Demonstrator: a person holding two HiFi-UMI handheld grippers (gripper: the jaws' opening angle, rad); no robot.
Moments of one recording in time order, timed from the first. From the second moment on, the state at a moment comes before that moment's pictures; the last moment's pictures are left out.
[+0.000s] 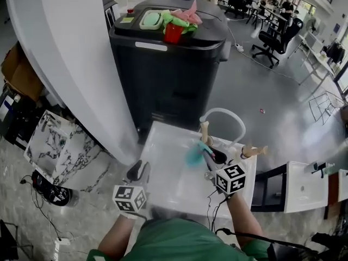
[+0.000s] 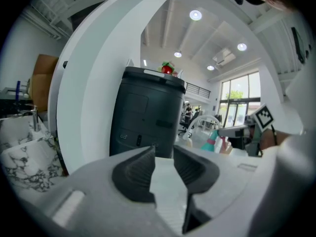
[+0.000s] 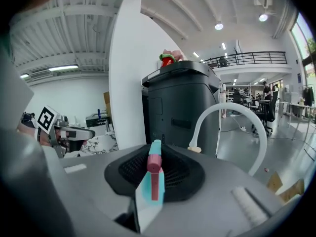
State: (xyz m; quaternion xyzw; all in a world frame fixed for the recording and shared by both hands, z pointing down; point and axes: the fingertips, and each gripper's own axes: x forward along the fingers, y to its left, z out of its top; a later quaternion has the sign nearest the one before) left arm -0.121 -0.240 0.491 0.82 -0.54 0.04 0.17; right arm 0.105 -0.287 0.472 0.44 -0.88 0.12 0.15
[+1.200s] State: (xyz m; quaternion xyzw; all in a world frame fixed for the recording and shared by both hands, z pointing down) left arm -0.100 -0.270 0.485 0.84 -0.51 0.03 0.17; right arm 0.115 -0.274 0.416 0.45 -0.88 0.10 0.10
